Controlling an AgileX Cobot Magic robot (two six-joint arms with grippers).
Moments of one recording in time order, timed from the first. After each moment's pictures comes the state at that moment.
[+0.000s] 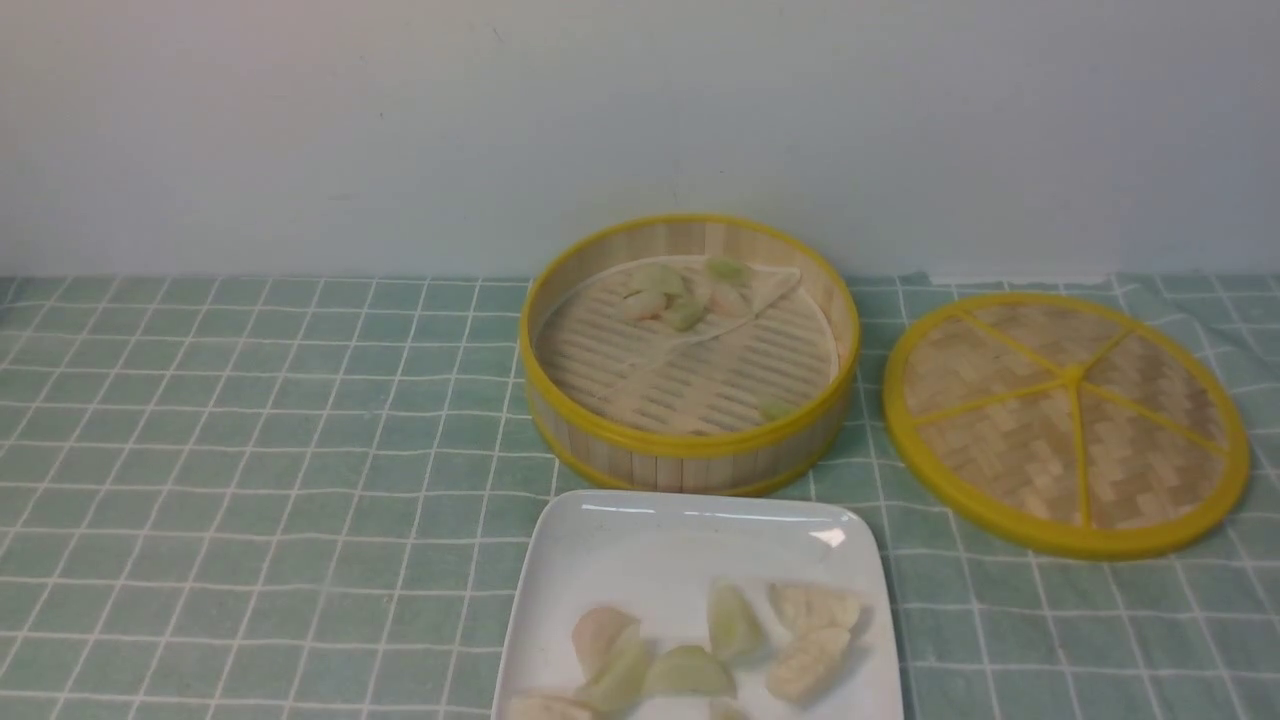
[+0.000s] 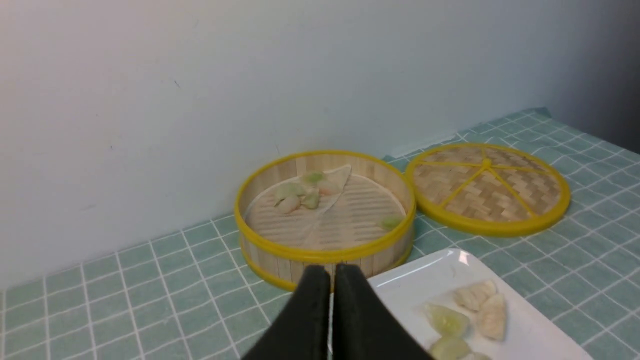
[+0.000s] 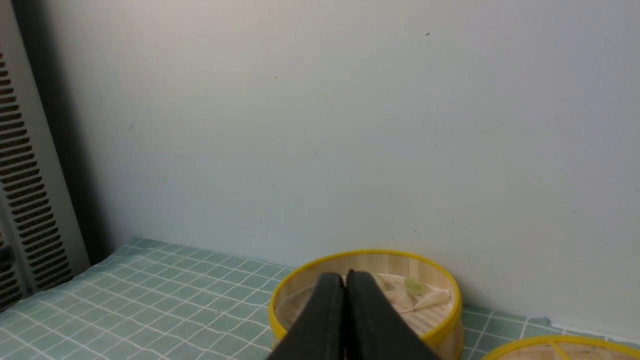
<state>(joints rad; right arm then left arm) 0.60 -0.01 -0.46 -0.18 0.57 0.30 -0.64 0.22 -0.74 0.15 0.79 -0.13</state>
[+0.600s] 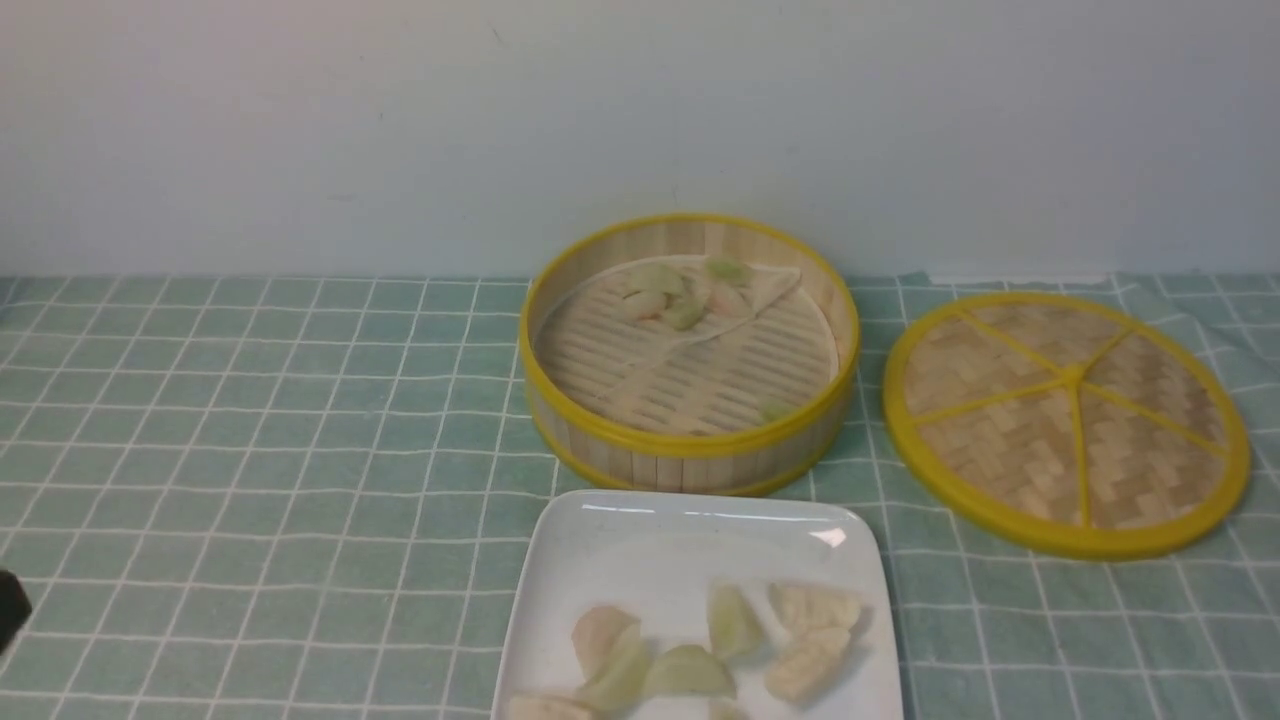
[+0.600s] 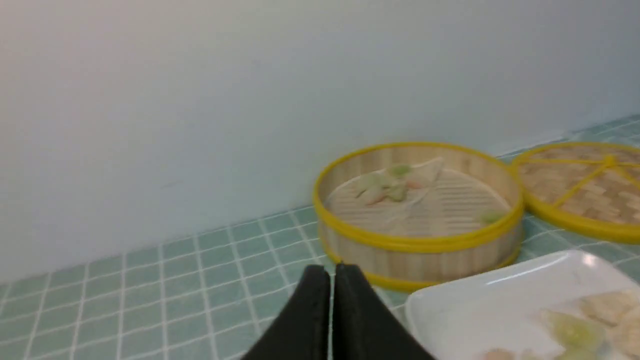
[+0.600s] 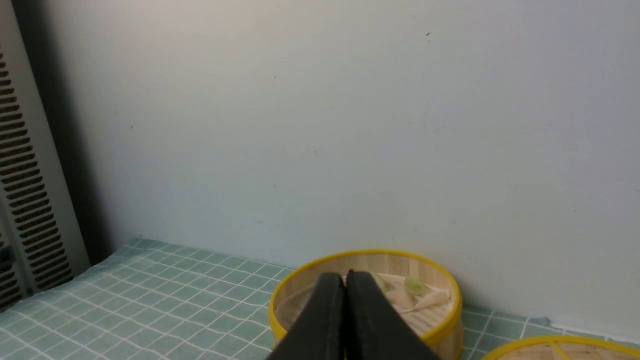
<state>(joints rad) 0.60 -0.01 -0.46 -0.18 0.57 0.30 -0.32 0.05 -0.29 0.01 0.40 0.03</state>
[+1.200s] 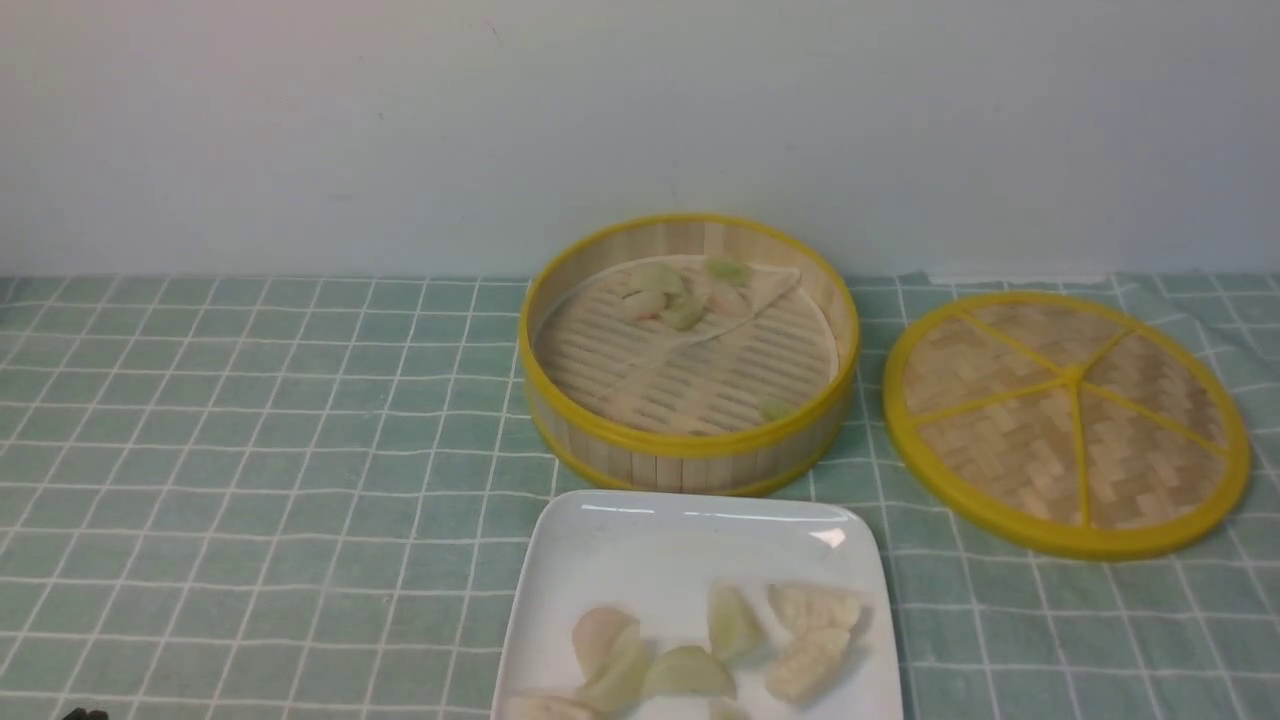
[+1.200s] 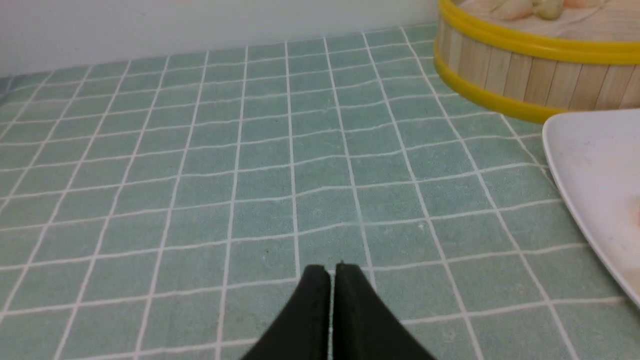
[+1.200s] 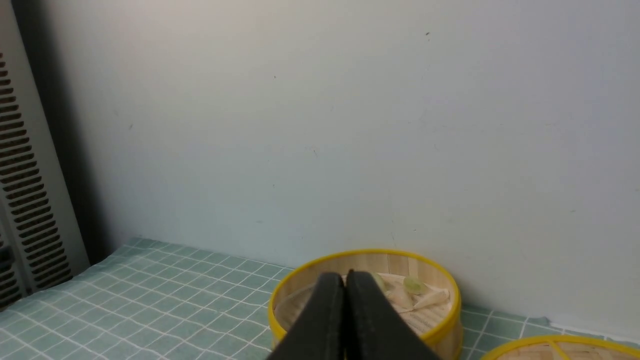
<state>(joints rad) 0.60 -0.01 -0.46 -0.18 0.57 0.30 -0.09 -0.01 0.03 -0.05 0.37 0.08</state>
